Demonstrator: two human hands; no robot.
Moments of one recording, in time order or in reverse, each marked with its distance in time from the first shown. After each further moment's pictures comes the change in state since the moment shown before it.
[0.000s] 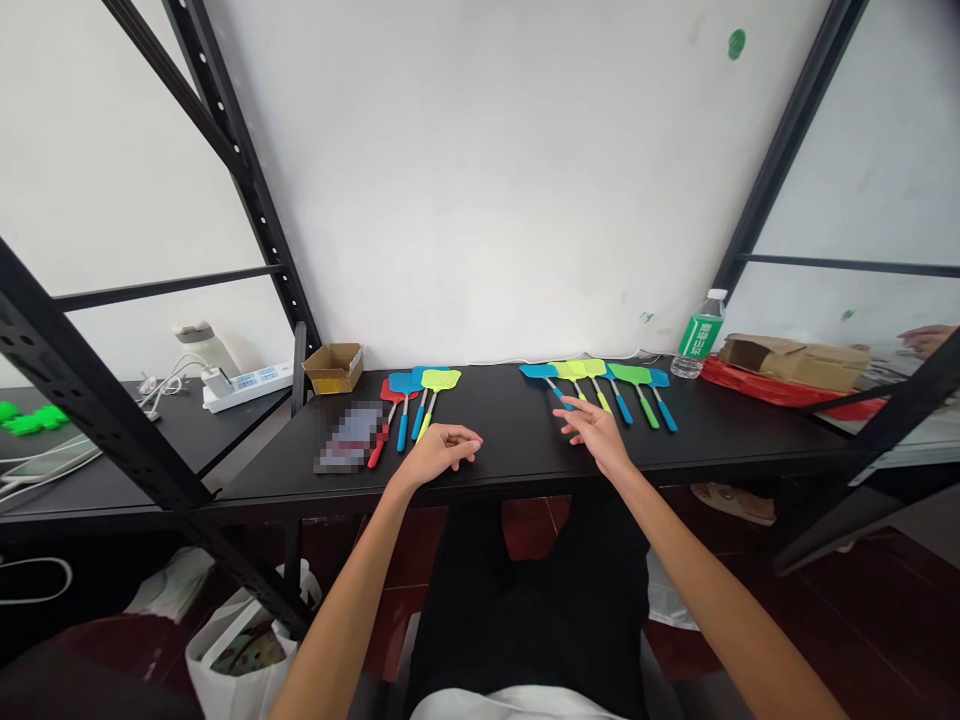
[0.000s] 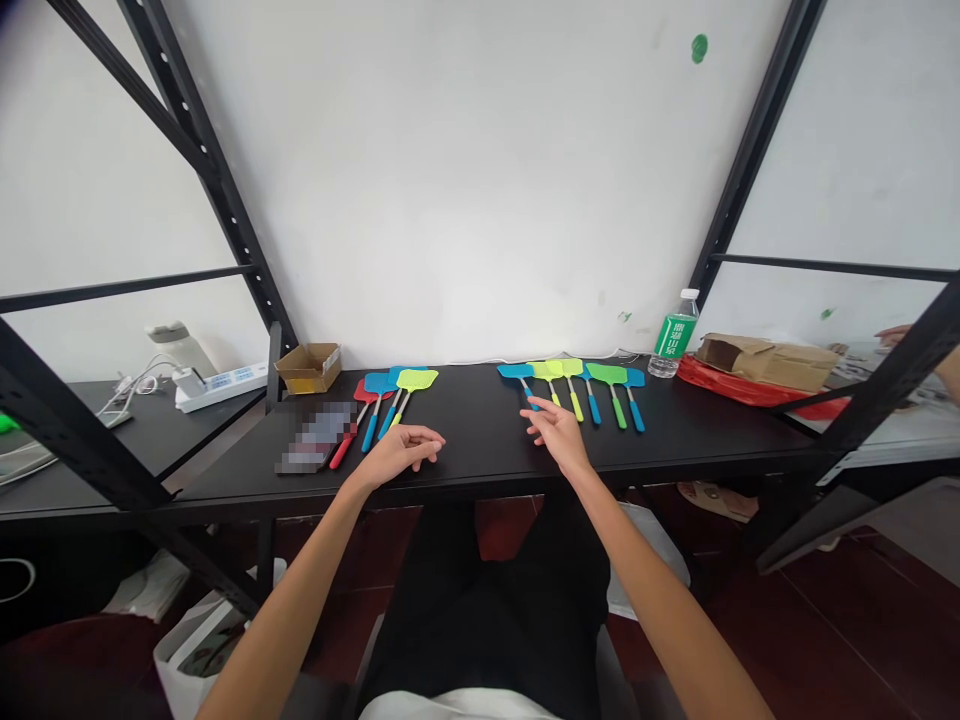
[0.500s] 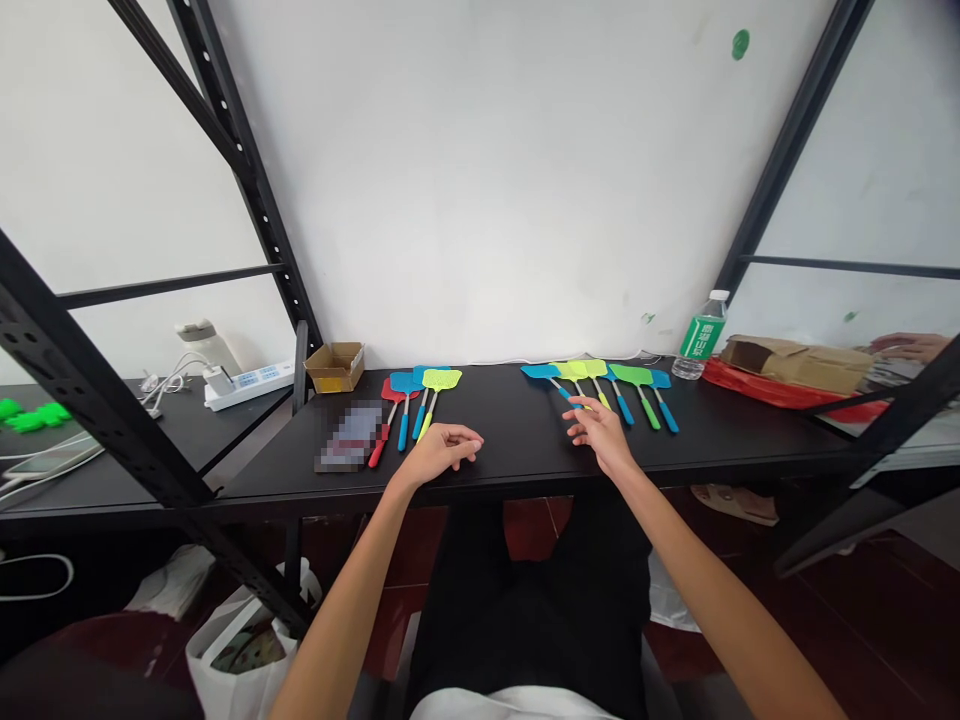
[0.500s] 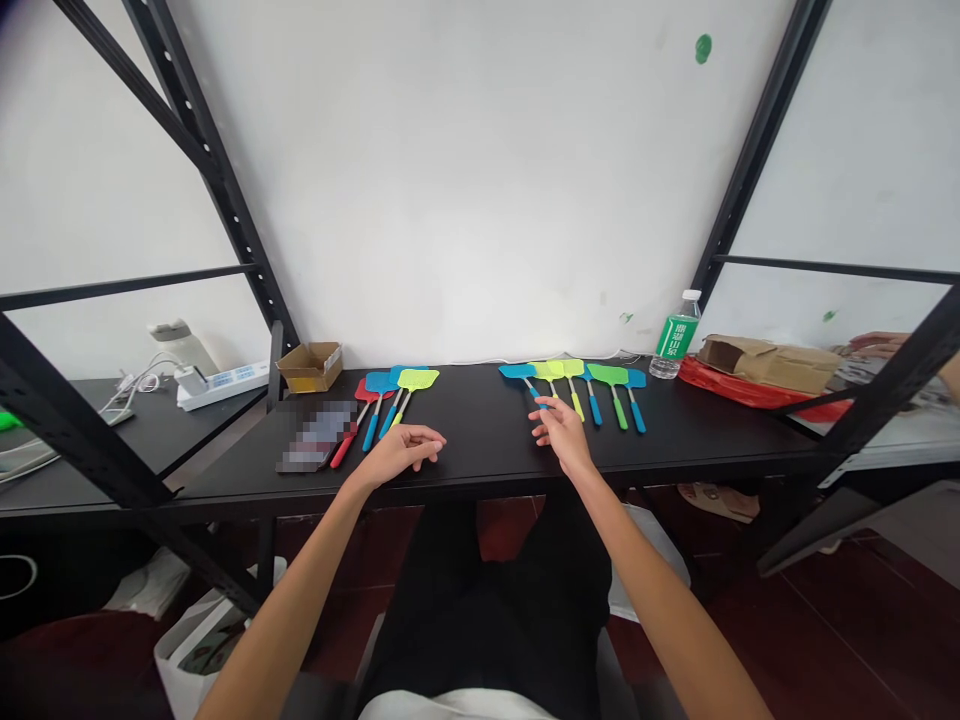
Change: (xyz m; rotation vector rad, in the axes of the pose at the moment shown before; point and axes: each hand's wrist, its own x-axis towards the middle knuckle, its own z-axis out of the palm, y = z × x) left_hand -0.001 0.003 0.000 0.013 0.004 -0.007; right_hand 0.005 0.005 -0.002 0.093 0.065 0.011
